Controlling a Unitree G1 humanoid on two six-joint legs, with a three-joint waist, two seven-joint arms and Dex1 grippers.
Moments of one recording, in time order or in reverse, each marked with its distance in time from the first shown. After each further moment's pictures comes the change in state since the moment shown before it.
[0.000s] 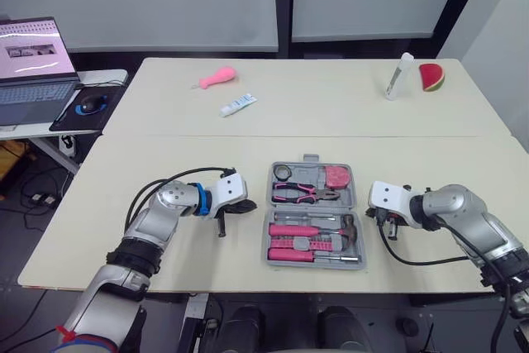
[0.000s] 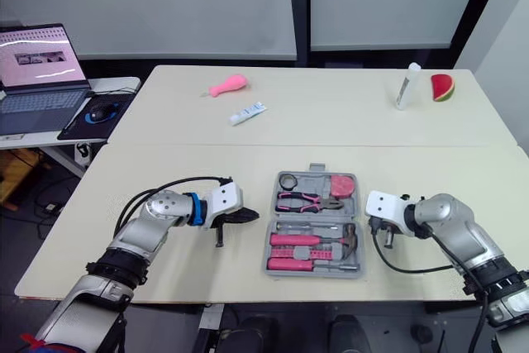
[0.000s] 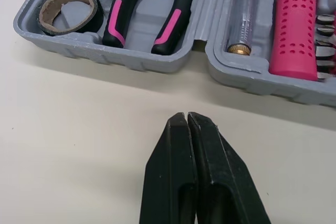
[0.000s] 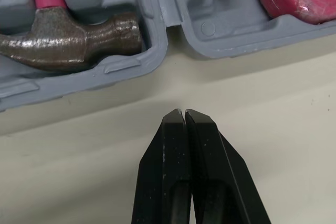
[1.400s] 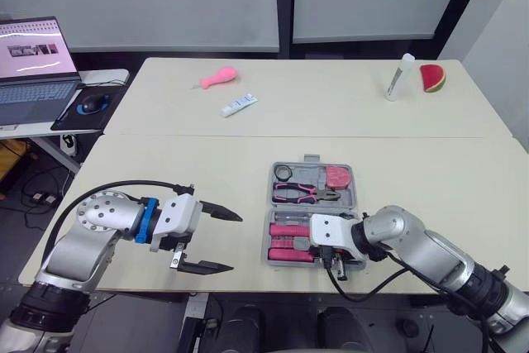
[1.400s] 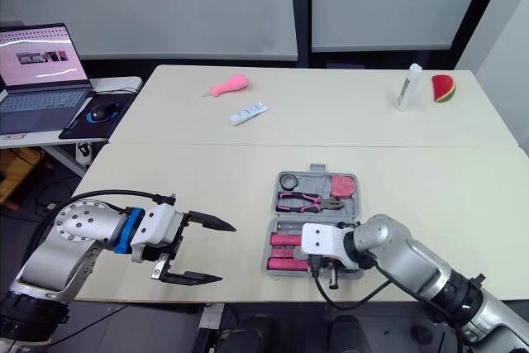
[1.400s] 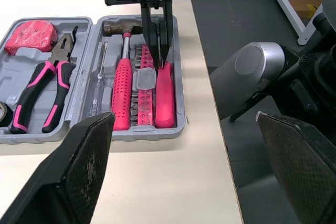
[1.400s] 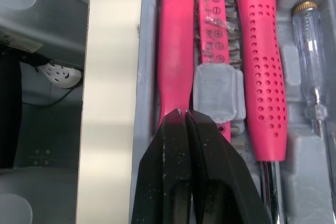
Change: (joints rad) left arm 0.357 0.339 0.218 -0.632 -0.450 0.115 -0.377; right arm -0.020 0.112 0.308 -0.462 0.100 0.360 -0.013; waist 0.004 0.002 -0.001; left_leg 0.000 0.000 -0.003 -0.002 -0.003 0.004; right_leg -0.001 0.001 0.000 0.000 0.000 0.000
